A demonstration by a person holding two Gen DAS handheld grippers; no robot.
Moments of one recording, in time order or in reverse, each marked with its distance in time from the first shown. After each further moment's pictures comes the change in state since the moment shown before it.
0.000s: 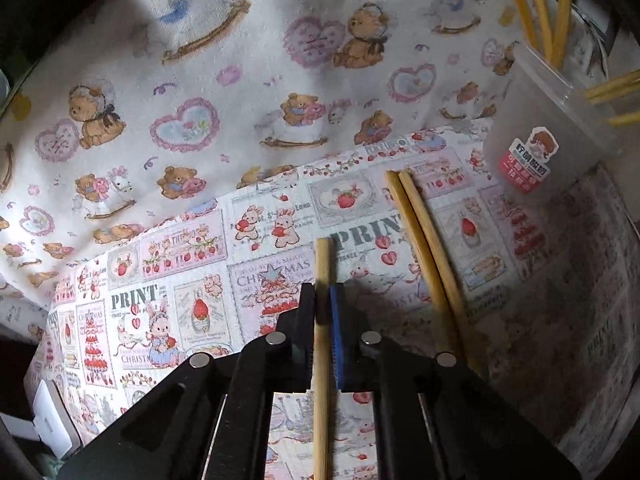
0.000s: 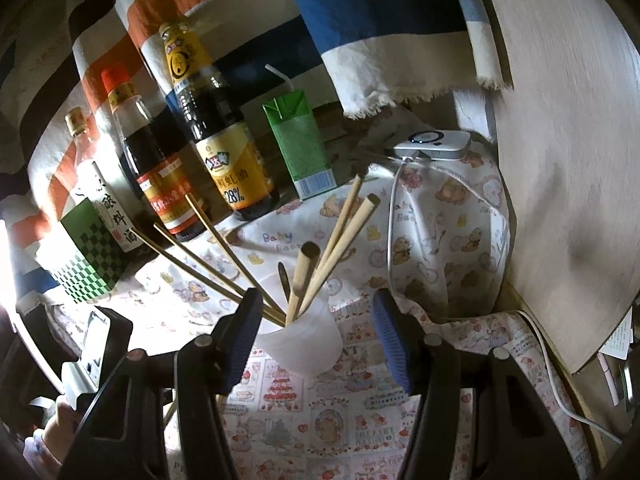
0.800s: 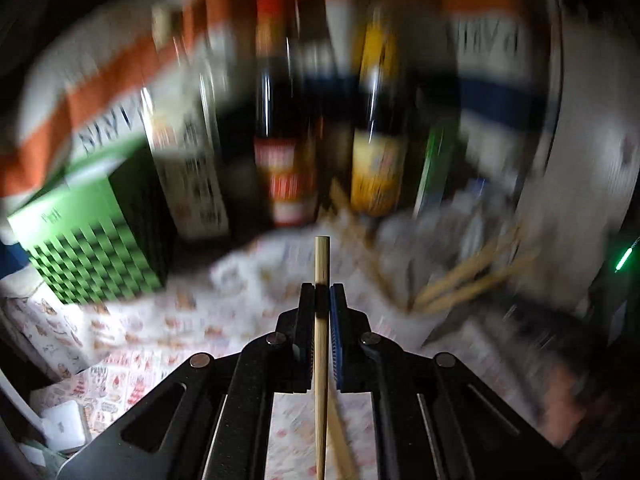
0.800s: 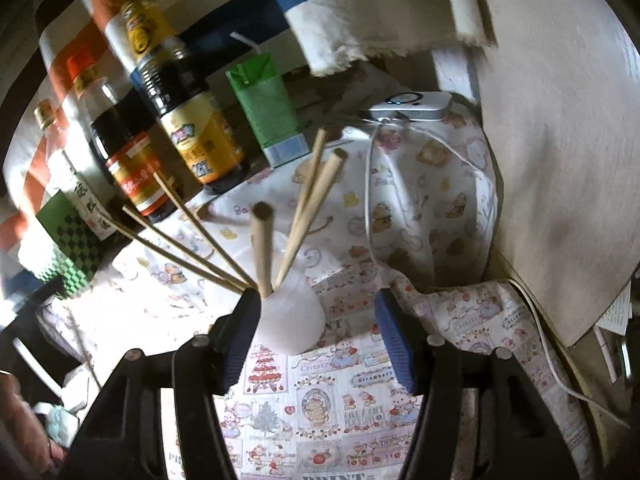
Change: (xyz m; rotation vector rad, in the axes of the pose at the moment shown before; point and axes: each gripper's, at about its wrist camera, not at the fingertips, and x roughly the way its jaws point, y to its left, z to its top) left arm -0.219 -0.064 -0.017 -0.096 -0.624 -0.025; right arm 0.013 -0.010 -0.007 0.065 0.099 -0.071
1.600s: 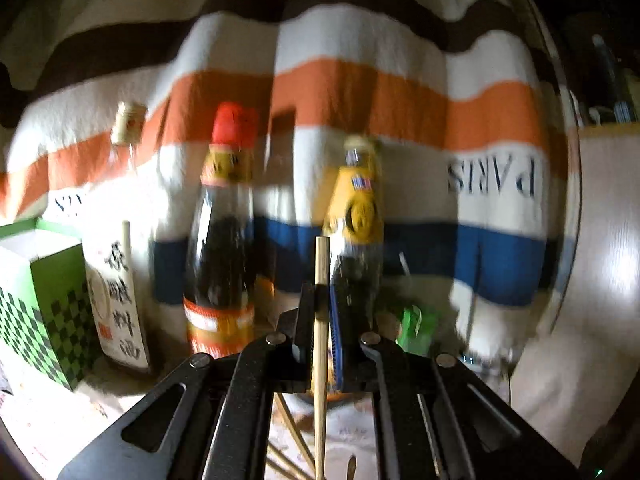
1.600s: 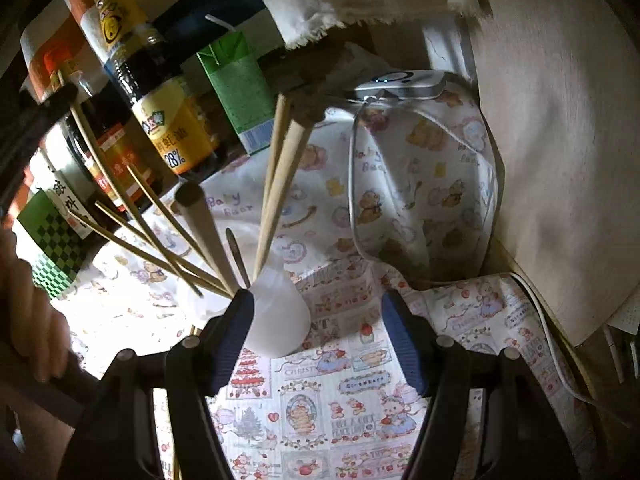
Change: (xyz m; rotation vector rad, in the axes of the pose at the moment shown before) left arm 0.067 -0.035 0.047 -0.145 -0.461 -0.001; right arm 0.024 -0.009 -0.003 0.009 0.035 -0.021
